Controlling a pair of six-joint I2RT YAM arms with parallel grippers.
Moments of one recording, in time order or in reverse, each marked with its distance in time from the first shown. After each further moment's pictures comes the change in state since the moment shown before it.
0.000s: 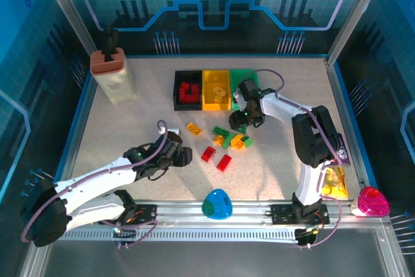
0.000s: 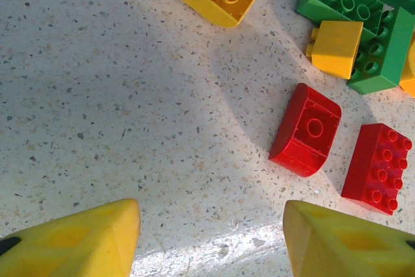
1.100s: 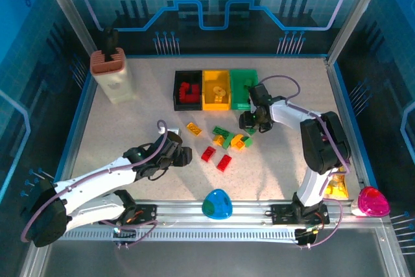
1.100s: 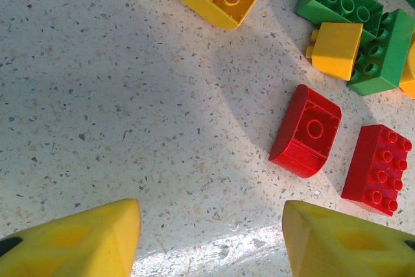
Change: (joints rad) left arm 0.000 -0.002 0.000 0.000 -0.003 0.000; right arm -0.061 -0.111 -0.179 0.122 0.040 0.272
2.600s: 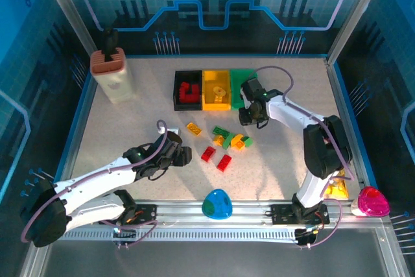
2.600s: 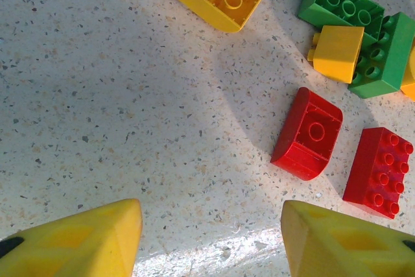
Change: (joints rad) left arm 0.001 -0.002 0.000 0.000 -0.008 0.001; right arm 0.080 -0.050 0.146 -0.158 0.114 -0.143
